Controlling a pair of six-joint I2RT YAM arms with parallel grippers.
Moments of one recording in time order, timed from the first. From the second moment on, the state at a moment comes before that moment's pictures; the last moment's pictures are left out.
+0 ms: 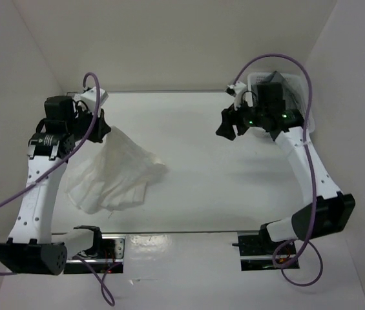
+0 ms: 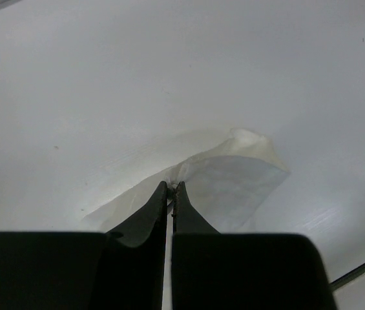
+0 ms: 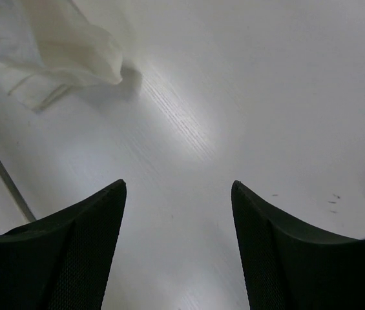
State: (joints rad) left arm -0.01 1.12 1.35 -0.78 0.37 0.21; right arm 0.18 1.37 1.46 -0.77 -0.63 -0.33
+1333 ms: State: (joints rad) left arm 0.21 1.68 1.27 -0.52 -0.01 0.20; right arm 0.66 2.18 1.76 -0.54 -0.46 -0.01
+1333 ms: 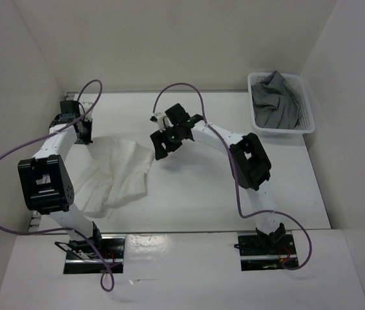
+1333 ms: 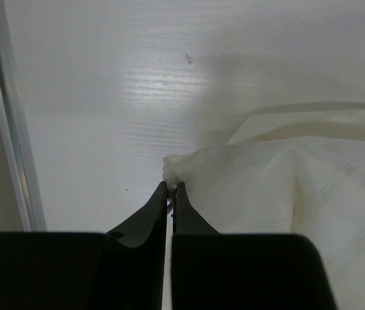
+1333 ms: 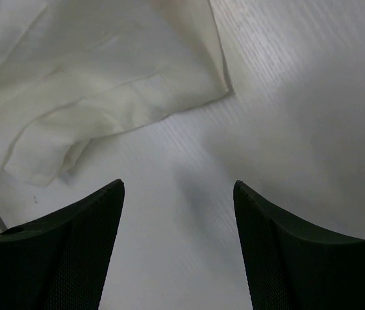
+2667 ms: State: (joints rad) left arm 0.24 1.66 1.11 -0.53 -0.07 0.08; right arm 0.68 2.29 1.80 -0.38 -0.38 0.30
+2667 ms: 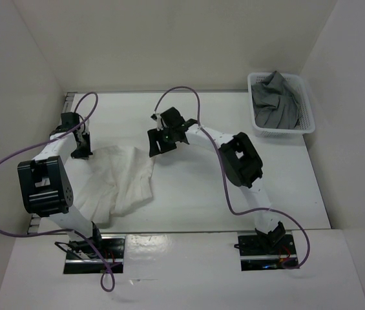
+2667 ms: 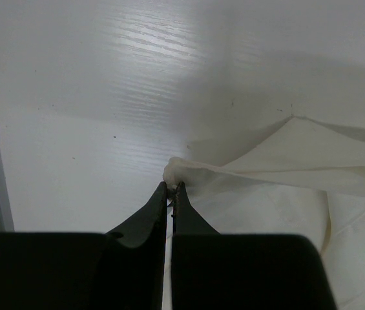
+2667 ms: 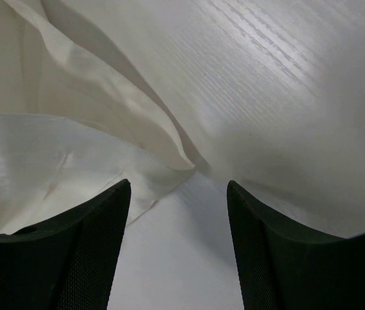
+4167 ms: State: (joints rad) left arm 0.26 1.64 1.08 -0.54 -0.07 0.07; right arm 0.76 2.36 1.86 -0.35 -0.29 0.30
